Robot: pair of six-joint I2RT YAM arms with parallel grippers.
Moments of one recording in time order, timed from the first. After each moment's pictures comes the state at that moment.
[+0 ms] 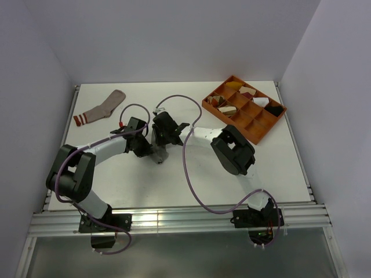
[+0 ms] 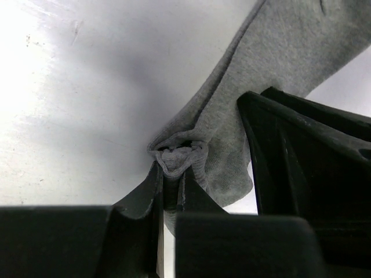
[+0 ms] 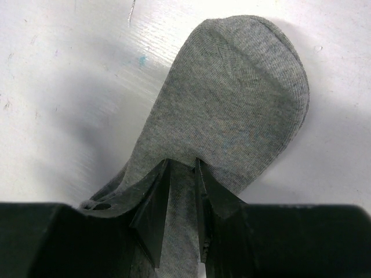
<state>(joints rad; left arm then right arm) -0.41 1.61 0.88 -0.36 -0.03 -0.99 0.83 2.19 1.54 -0.16 0.09 0.44</state>
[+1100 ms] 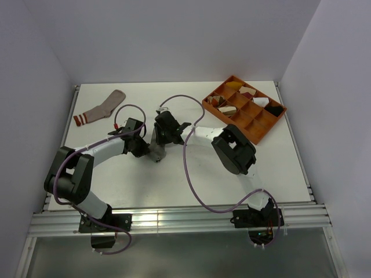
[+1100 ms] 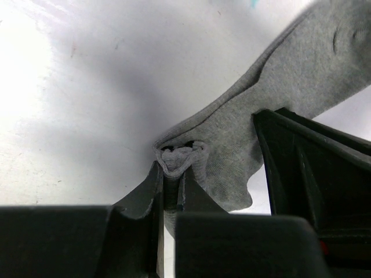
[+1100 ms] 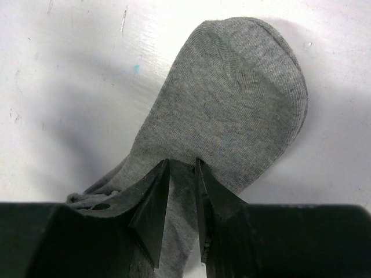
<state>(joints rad) -0.39 1.58 0.86 -0.36 -0.08 -1.05 0.81 2.18 1.53 -0.14 0.08 0.51</state>
